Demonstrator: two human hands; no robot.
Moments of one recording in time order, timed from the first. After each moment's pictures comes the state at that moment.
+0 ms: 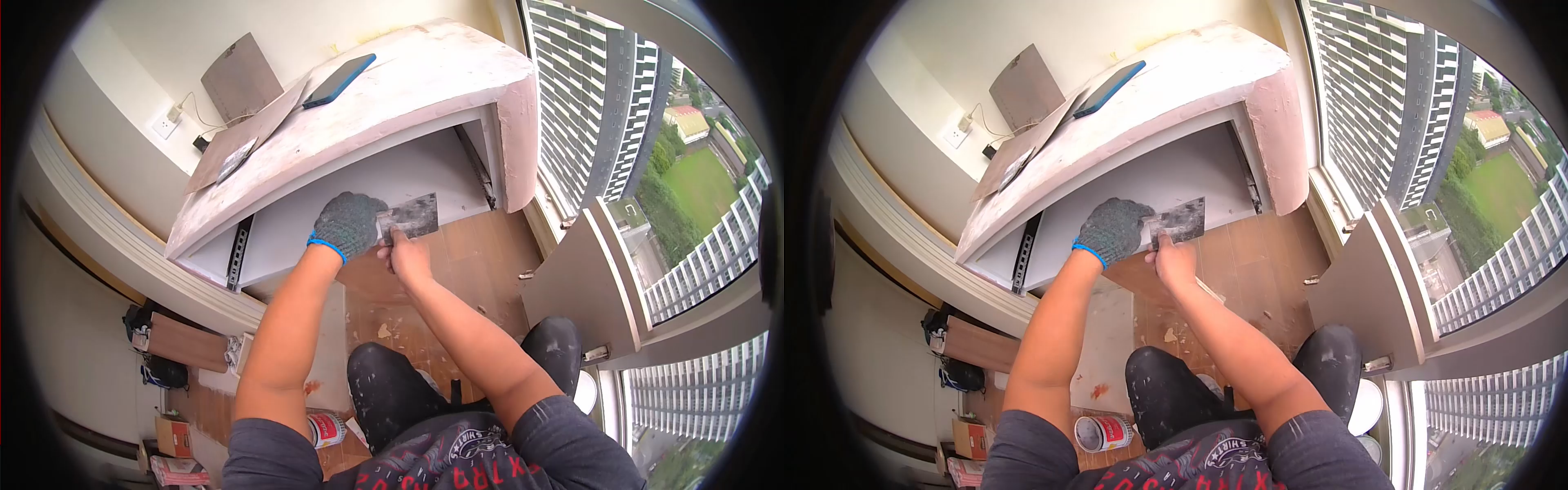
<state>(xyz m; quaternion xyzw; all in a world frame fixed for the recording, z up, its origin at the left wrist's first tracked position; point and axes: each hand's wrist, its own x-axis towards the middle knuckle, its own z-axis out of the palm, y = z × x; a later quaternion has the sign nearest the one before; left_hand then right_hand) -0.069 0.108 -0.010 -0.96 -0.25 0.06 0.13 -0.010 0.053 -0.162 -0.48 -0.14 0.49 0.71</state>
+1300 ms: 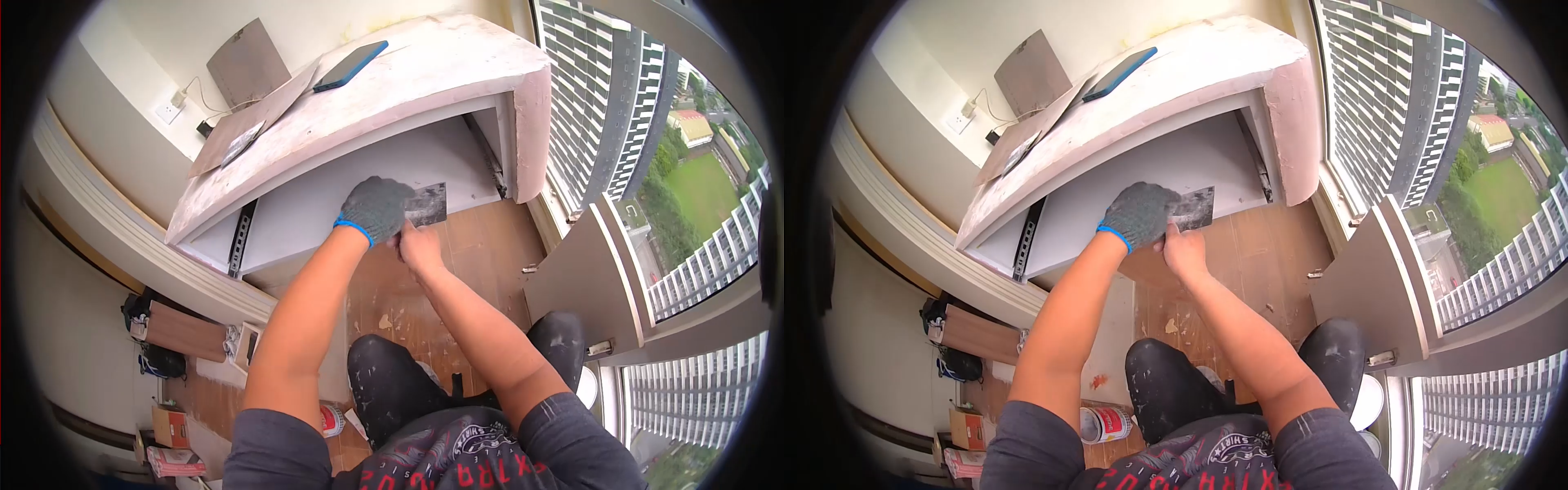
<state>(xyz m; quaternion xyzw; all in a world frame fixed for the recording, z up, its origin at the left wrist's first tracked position) -0.044 0.100 -0.018 -0.95 -0.26 0.11 0.10 -0.006 0.054 -0.175 -0.53 -0.23 0.41 0.71</state>
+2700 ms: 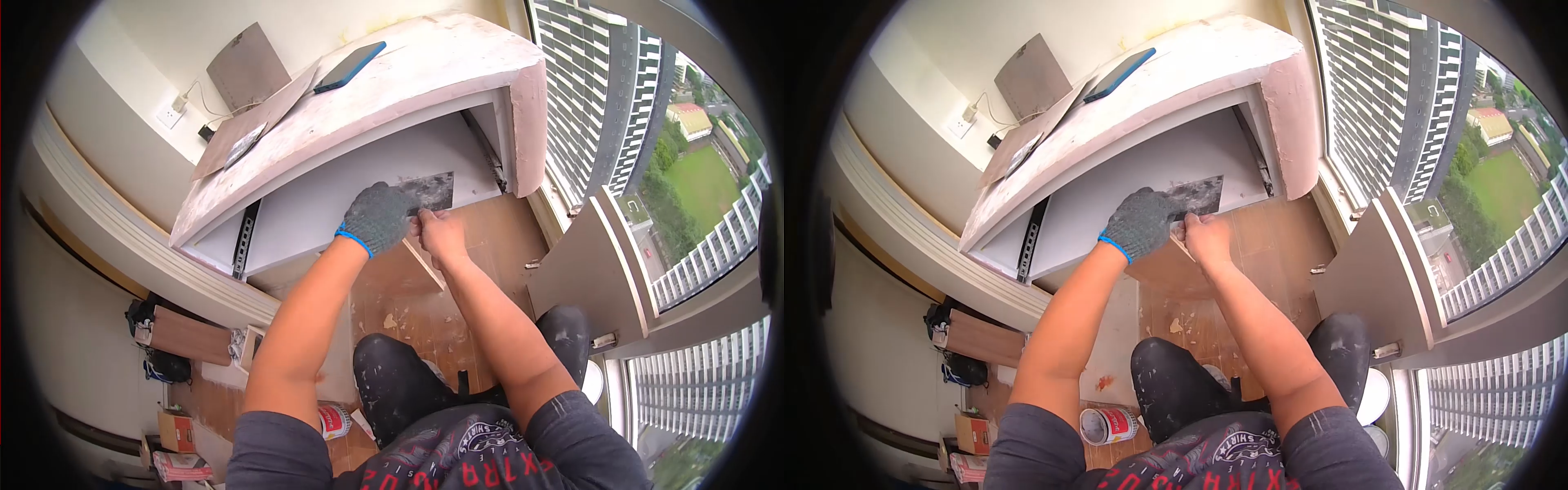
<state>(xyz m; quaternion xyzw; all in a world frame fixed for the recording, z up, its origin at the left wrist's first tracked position) -0.064 0.101 -0.042 -0.98 -0.16 -0.01 0.12 0.024 0.034 -0.164 -0.51 -0.19 0.41 0.73</state>
